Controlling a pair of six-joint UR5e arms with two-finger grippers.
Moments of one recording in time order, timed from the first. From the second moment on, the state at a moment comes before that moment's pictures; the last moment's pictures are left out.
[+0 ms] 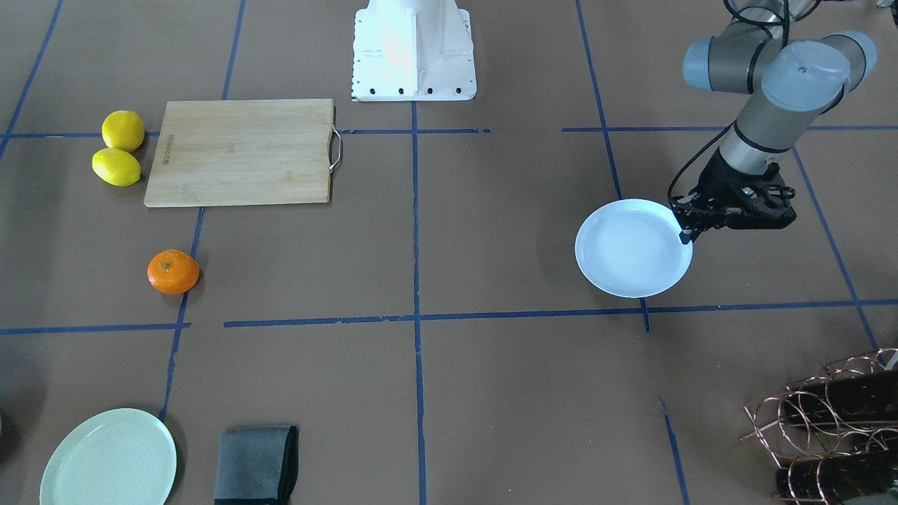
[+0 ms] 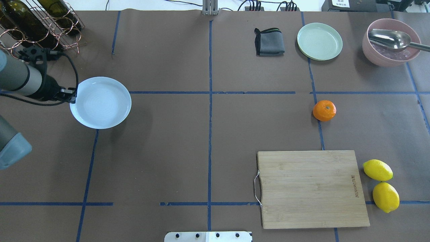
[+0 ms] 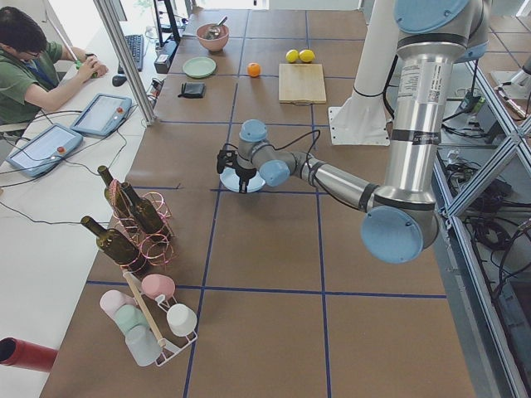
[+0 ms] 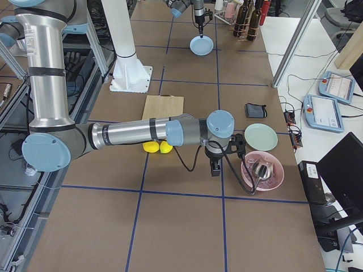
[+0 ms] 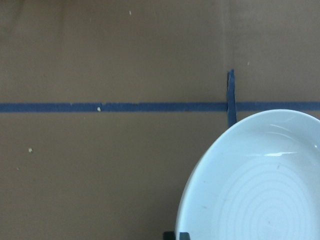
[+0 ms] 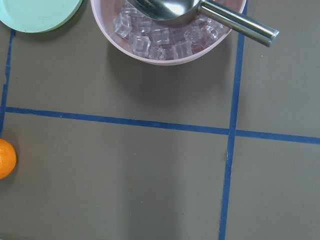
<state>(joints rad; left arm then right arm) -0.91 -1.78 -1.82 -1.85 -2.03 -0.93 1.54 -1.54 1.70 -1.61 2.45 0.02</state>
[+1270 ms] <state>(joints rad) -0.57 -2.16 -1.57 -2.07 -1.92 -1.67 1.54 -1.53 1.72 -1.61 2.45 0.06</state>
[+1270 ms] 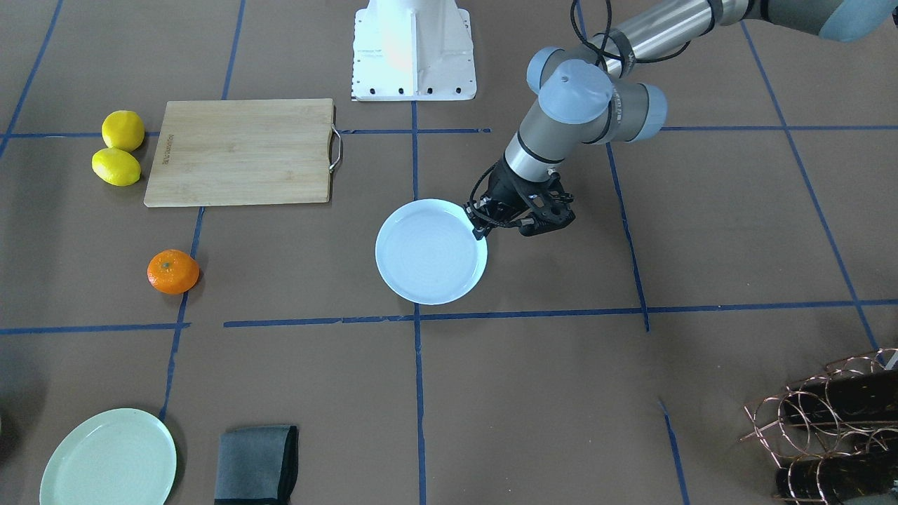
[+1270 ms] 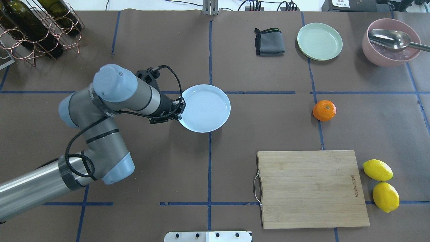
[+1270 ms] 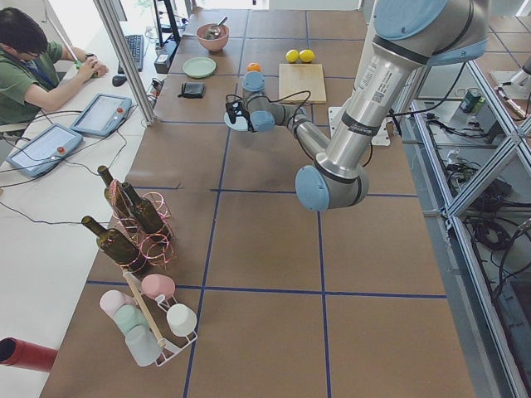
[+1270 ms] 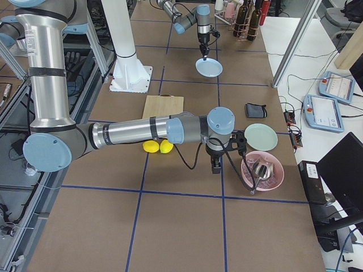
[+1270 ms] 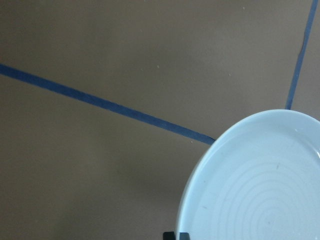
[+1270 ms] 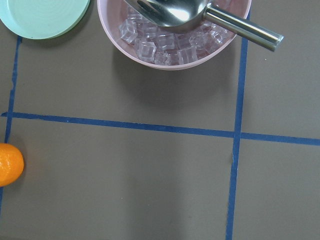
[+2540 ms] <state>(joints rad) -0.62 -2.15 -1.55 -2.08 -1.95 -1.55 1.38 -1.51 1.84 -1.61 2.43 0.30</state>
